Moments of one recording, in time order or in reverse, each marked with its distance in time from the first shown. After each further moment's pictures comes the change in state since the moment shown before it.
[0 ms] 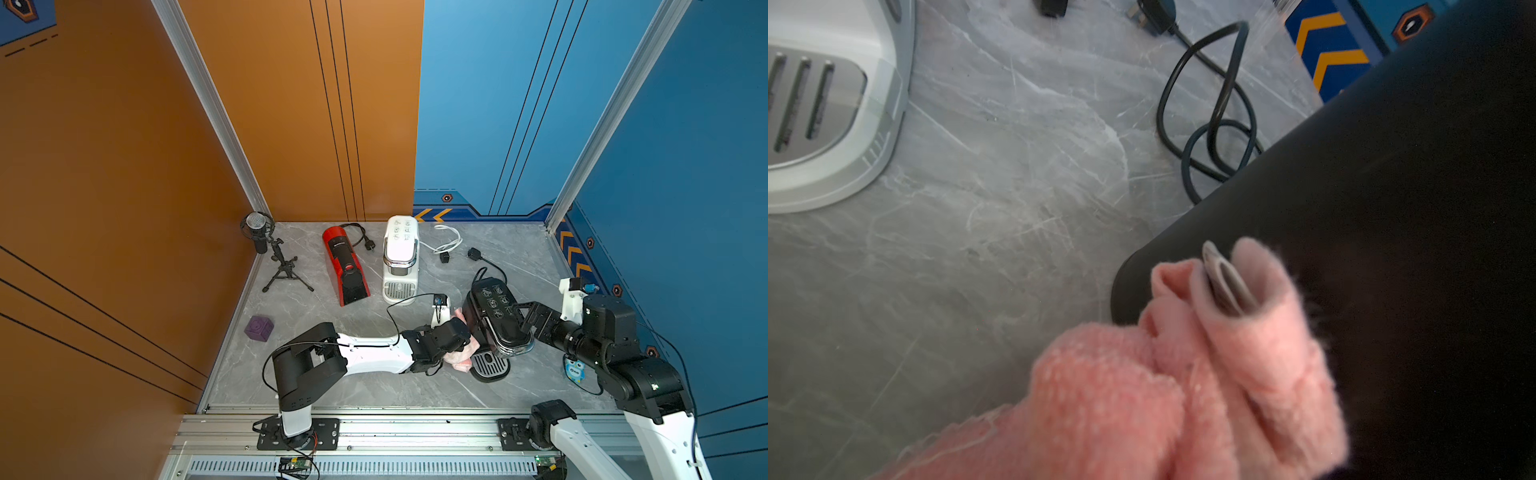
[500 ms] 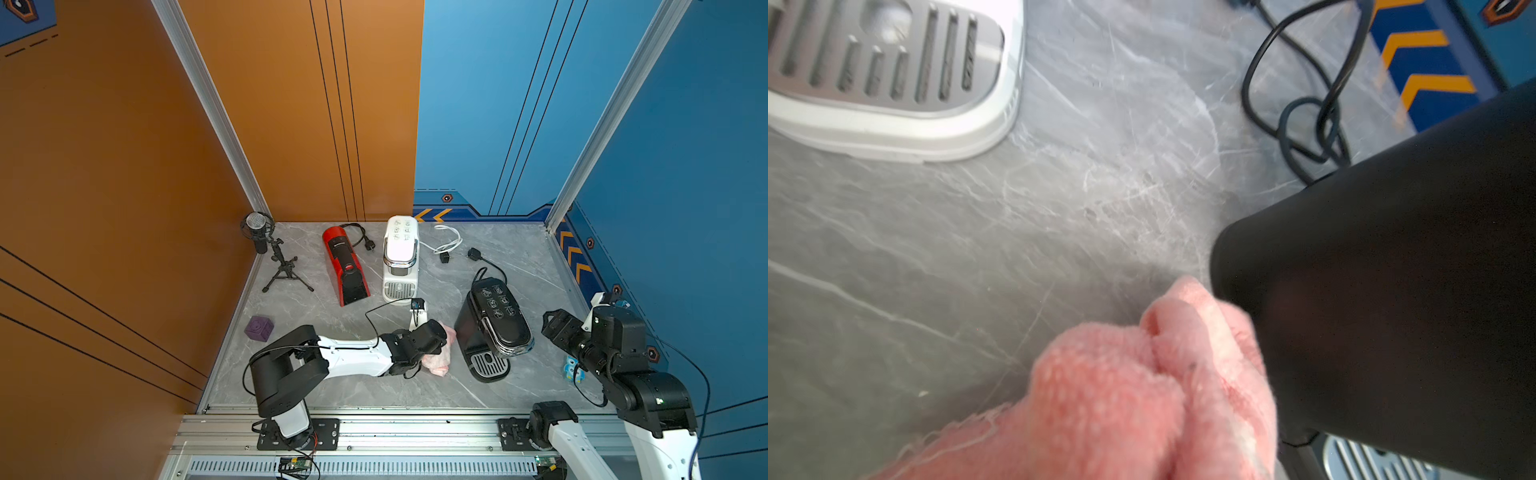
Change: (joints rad) left arm 0.070 -0.197 -0.202 0.020 0.030 0.003; right arm -0.142 -0.074 -0.081 -0.093 0.240 0.030
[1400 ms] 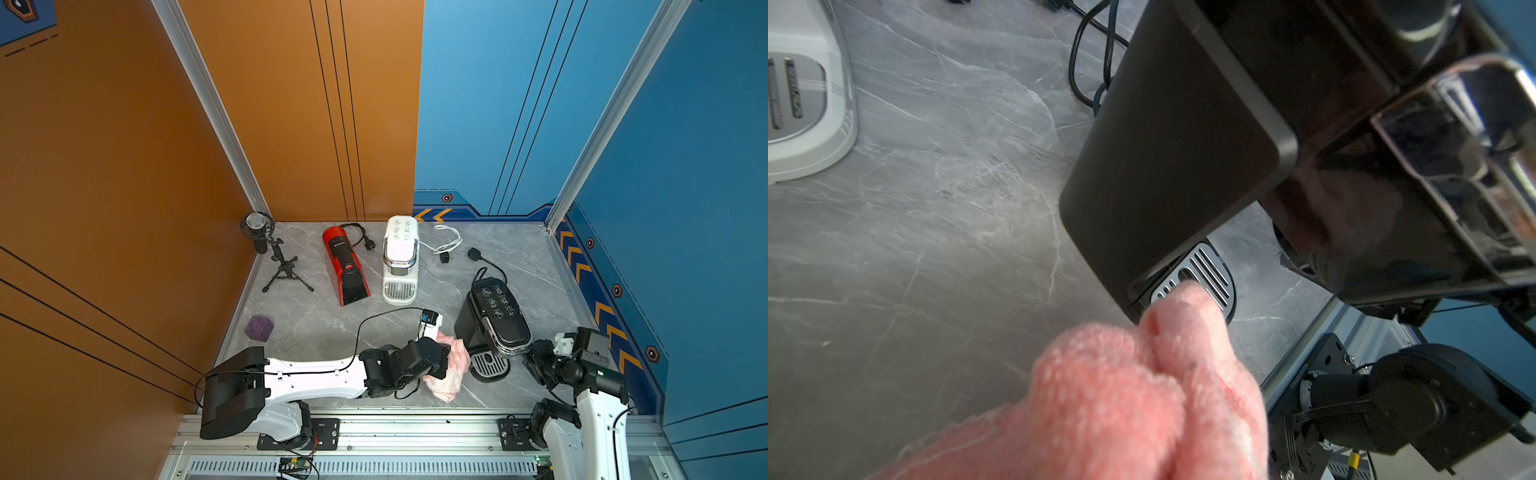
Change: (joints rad) left arm -0.180 -0.225 -0.062 -0.023 0.095 0.114; right arm -0.462 0.014 -0.545 0.188 -0.719 0.040
